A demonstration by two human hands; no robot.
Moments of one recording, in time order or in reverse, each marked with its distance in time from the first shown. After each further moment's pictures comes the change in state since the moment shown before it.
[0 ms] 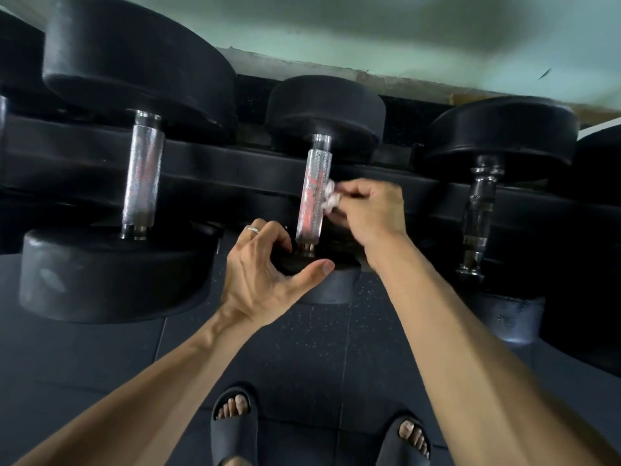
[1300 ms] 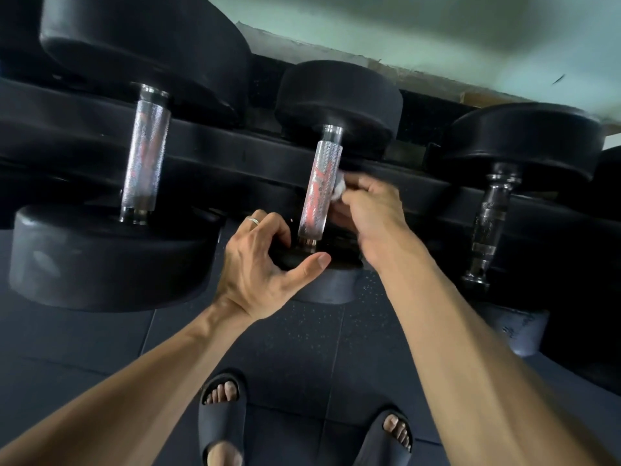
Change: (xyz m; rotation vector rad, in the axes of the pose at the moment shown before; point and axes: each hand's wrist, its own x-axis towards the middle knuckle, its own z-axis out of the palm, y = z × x) left_hand 0.003 -0.010 -0.003 -0.037 0.006 -0.002; right_hand 0.007 -0.004 0.015 0.178 -0.071 0.195
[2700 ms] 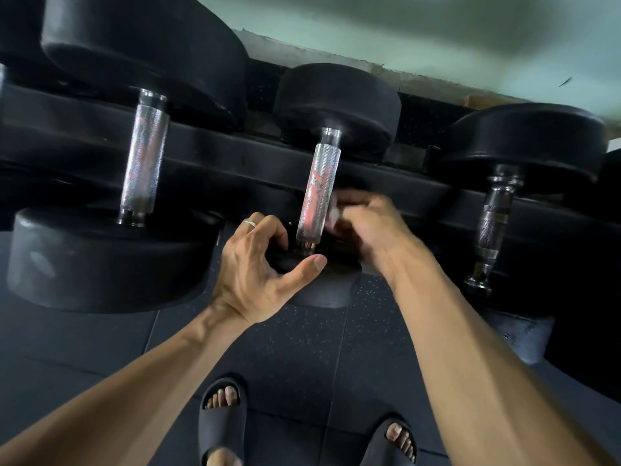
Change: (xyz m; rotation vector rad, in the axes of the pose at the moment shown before) left_hand -0.001 0.000 0.001 0.019 -0.006 0.004; right_hand 0.017 0.016 -0.015 -0.078 -0.185 0.059
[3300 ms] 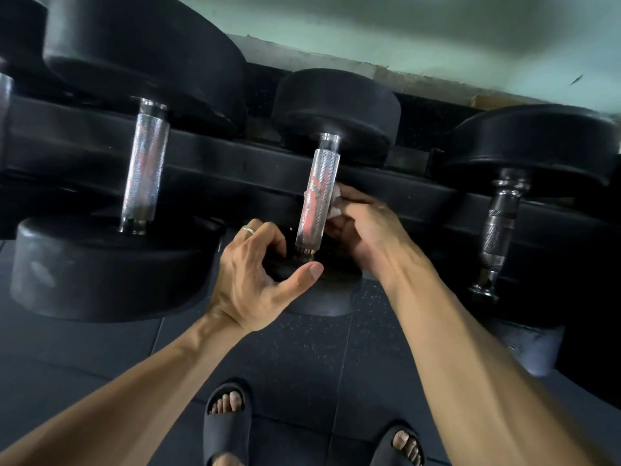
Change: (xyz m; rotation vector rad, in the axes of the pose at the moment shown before) left_hand 0.000 0.001 -0.003 -0.004 -0.017 0.007; right_hand 0.004 -0.002 0.009 0.462 -0.108 0.031
